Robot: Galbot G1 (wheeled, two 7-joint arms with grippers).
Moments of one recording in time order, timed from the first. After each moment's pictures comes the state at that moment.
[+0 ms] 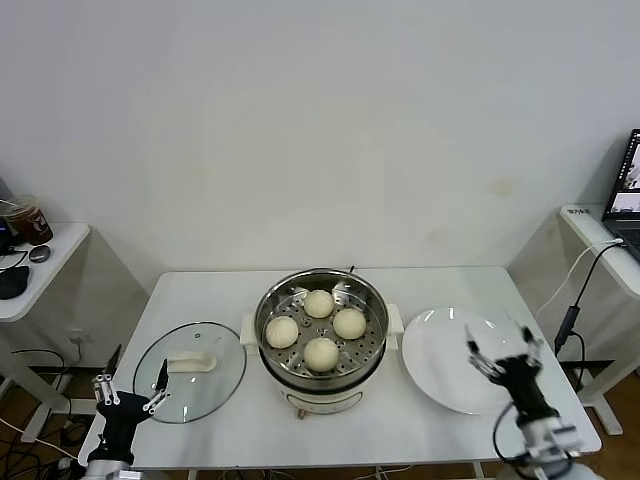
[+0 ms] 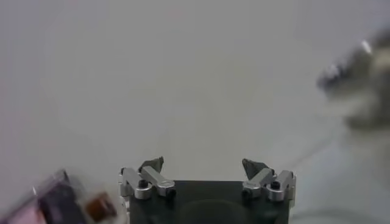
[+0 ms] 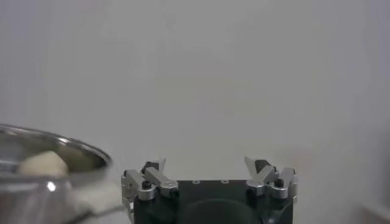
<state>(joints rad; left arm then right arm) 1.65 -1.23 -0.75 -1.84 0.66 -0.27 -0.25 -1.58 1.35 0.88 1.97 0.17 0.25 -0.24</state>
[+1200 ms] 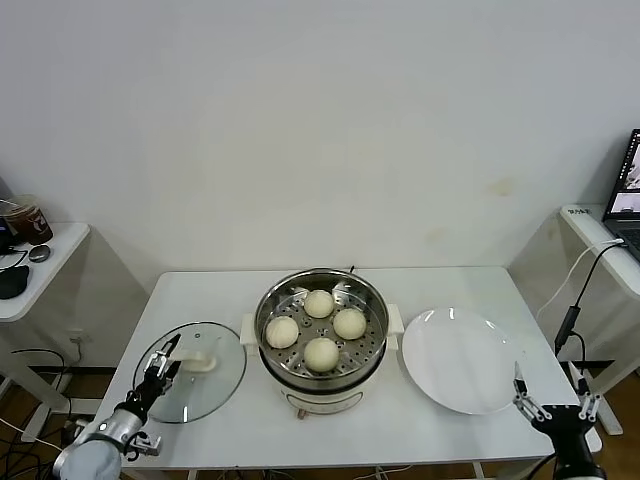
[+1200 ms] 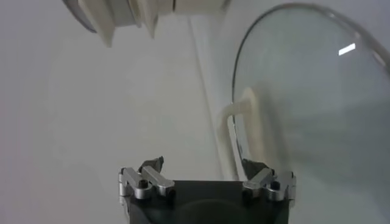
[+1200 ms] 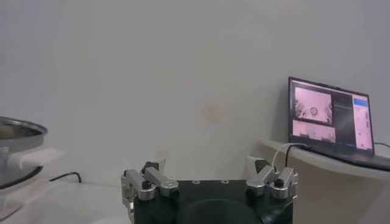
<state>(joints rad) 1.23 -1.09 -0.61 -1.34 1.39 -0.33 -0.30 -1.73 1.50 0.99 2.05 0.17 0.23 -0.24</state>
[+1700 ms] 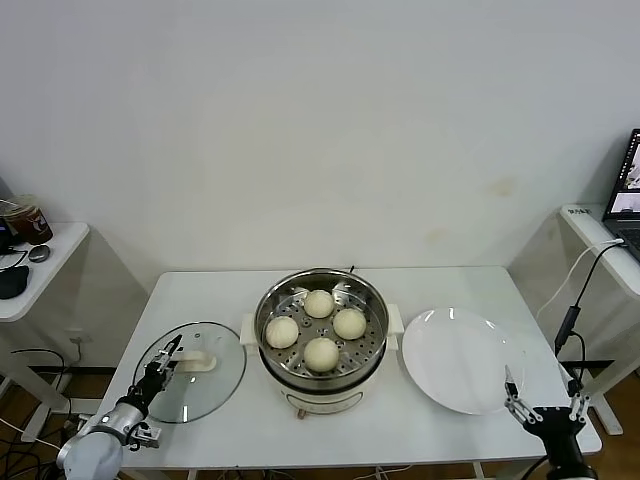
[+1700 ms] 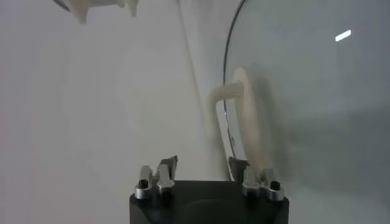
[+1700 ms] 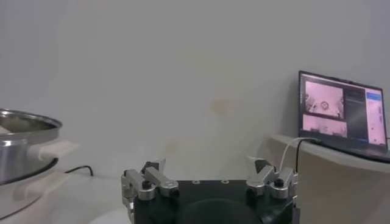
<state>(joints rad) 1.18 -1.10 -0.61 -1.27 1.38 -0.34 -0.29 -1.73 1.50 0.97 2.04 0.16 0.22 -0.25</state>
